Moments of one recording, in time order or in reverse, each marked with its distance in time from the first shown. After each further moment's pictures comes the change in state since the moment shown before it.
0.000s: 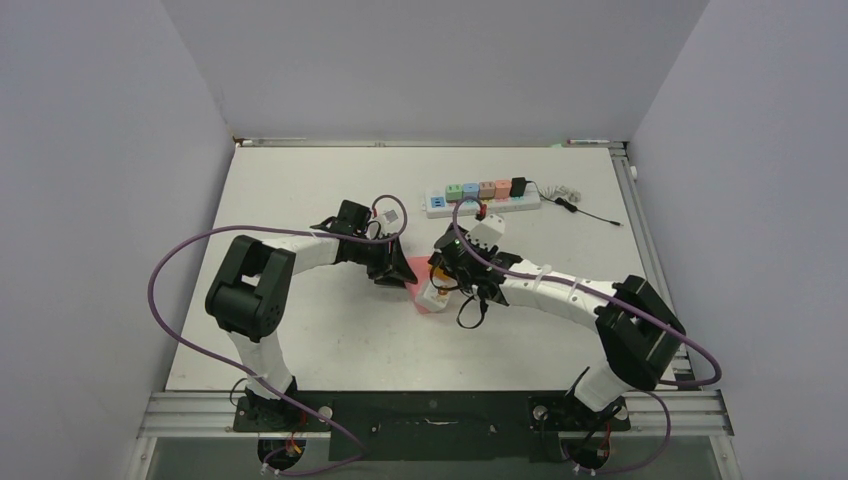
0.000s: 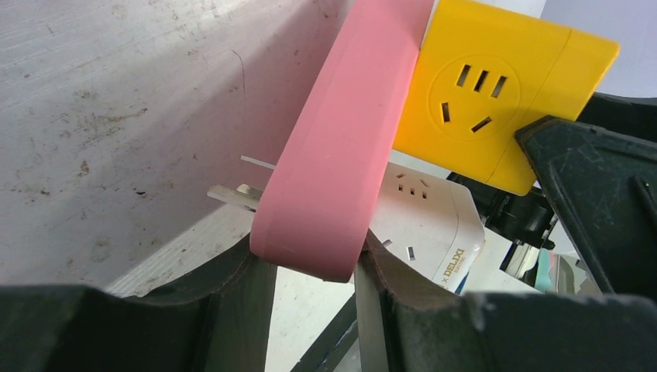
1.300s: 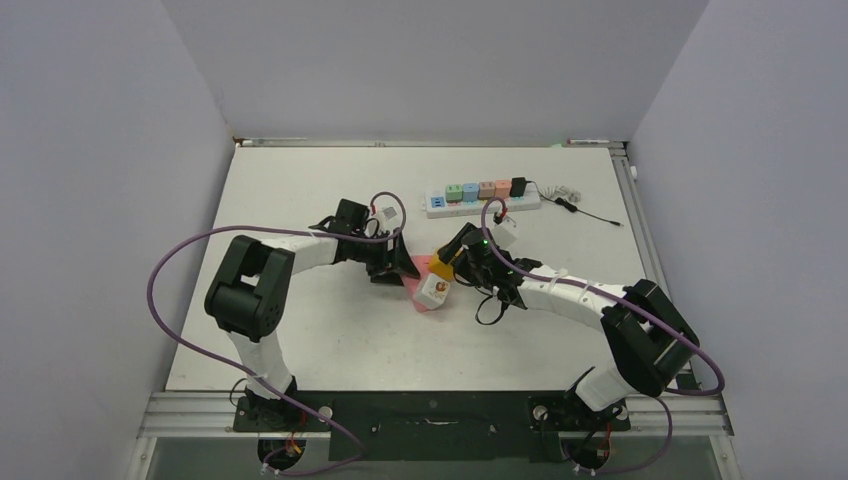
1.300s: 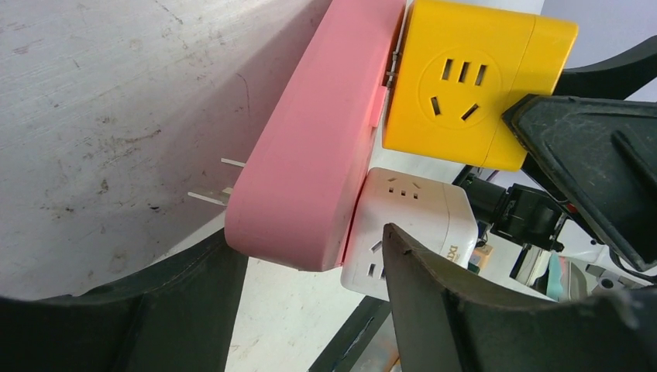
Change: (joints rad) left arm 0.012 -0.002 -0.003 0.045 -0.004 0.002; right arm -0.145 -0.056 -0.177 0.251 -0.270 0.048
